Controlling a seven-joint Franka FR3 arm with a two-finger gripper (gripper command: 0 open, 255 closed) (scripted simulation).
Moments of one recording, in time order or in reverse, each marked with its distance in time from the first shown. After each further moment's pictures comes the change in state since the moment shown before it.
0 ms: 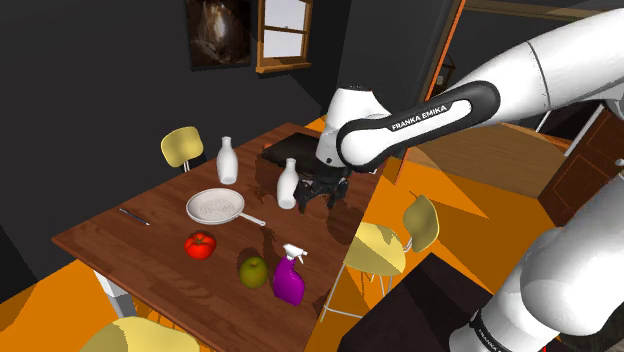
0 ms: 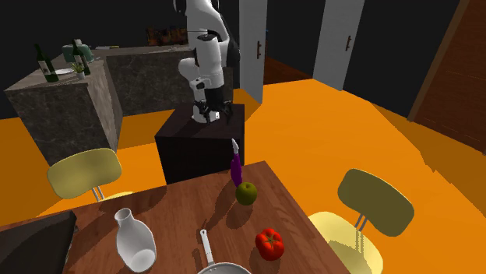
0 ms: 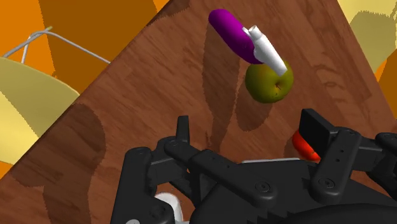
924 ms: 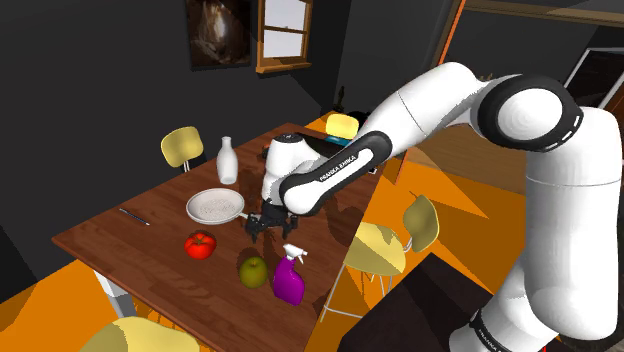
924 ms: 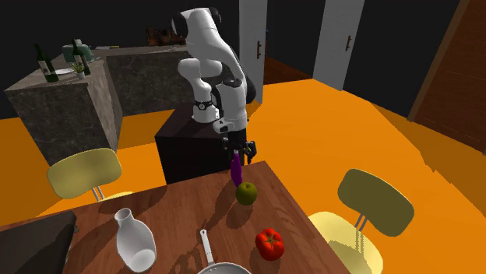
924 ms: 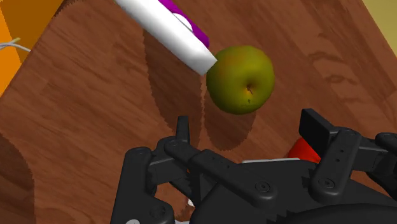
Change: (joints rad) arm 0.127 0.548 -0.012 0.340 -0.250 0.166 0.351
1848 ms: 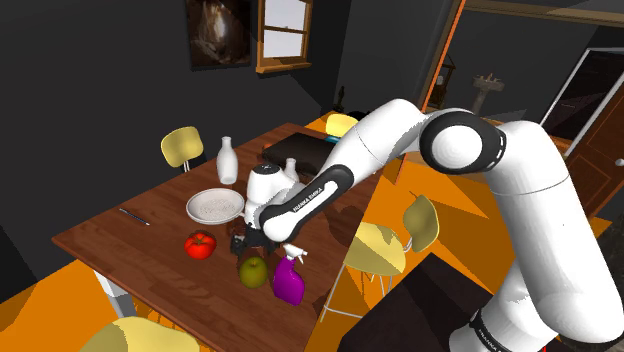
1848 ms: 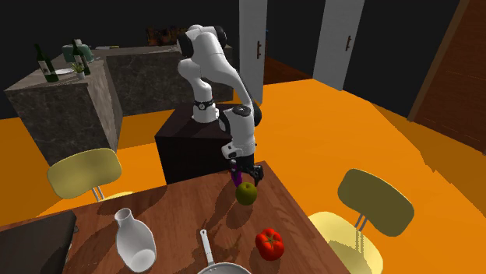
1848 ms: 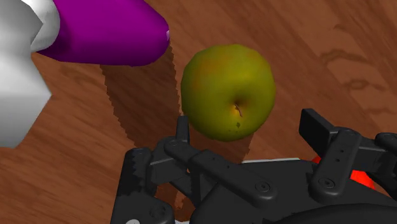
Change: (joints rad) arm 0.091 0.286 -0.063 0.215 -0.065 0.060 0.090
